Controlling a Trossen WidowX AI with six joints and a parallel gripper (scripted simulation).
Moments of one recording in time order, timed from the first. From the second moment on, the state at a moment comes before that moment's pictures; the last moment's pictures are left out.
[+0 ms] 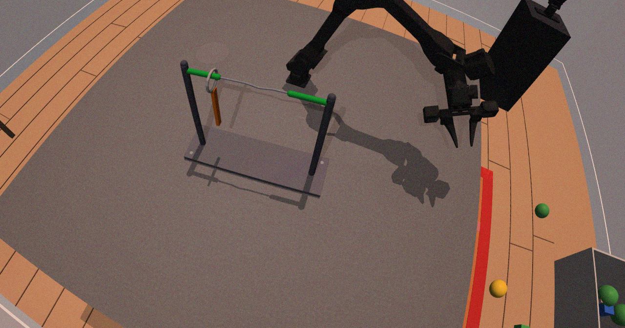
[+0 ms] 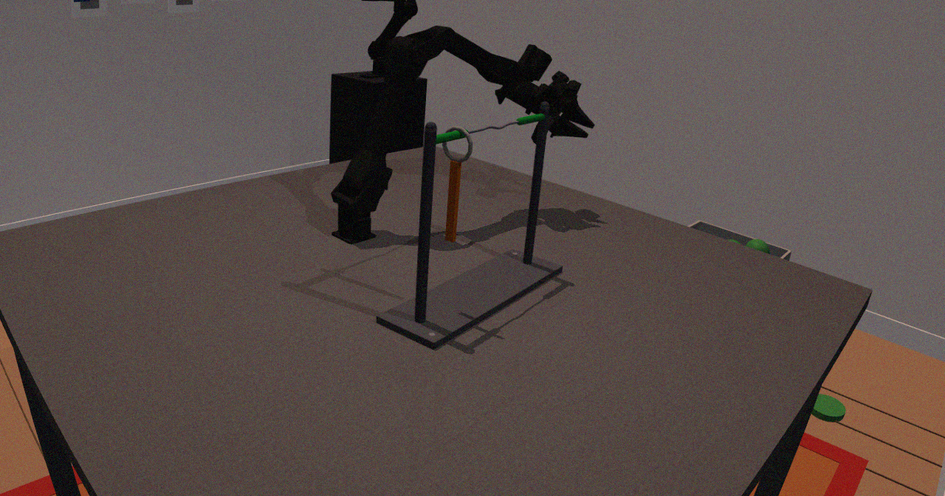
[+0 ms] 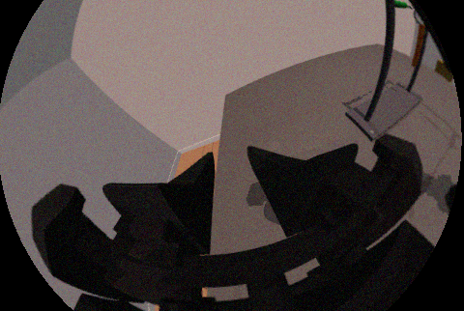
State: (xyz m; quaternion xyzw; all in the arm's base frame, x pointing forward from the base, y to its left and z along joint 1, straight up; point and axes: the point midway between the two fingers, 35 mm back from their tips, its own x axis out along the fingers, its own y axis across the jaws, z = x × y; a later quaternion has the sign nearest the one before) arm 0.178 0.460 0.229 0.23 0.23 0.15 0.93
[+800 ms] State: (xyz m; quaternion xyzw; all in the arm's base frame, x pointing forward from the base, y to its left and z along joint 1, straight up) arm 0.339 0.329 0.323 0.38 0.22 0.19 0.88
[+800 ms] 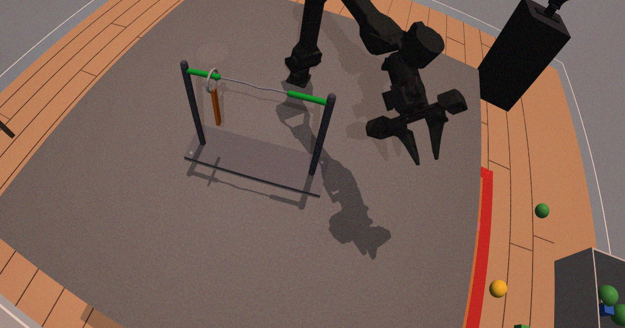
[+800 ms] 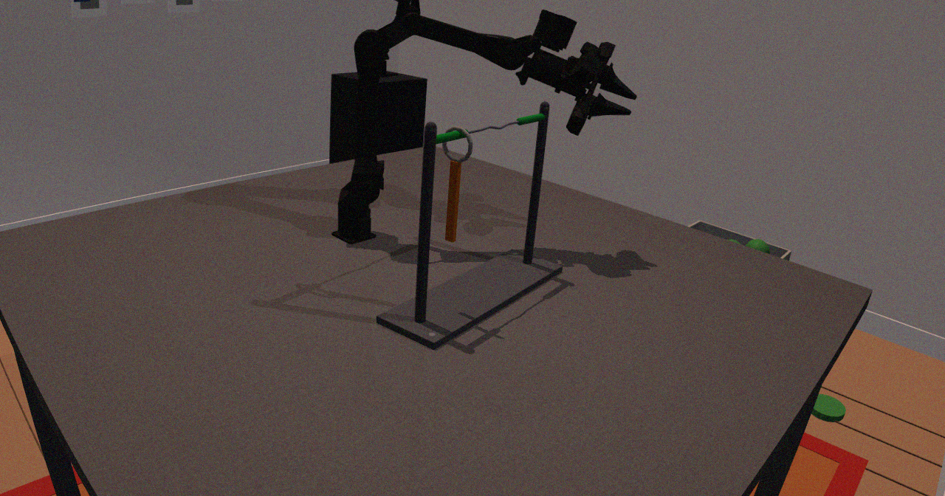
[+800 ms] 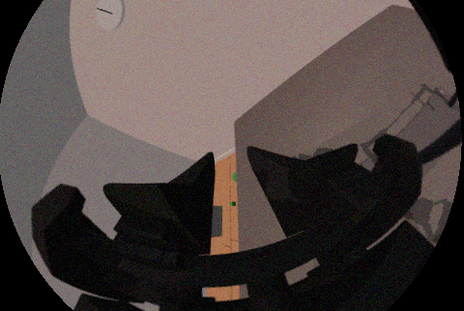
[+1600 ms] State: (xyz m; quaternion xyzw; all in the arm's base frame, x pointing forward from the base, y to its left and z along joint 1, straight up) arm 0.403 0.109 0.384 0.41 0.08 0.18 0.89
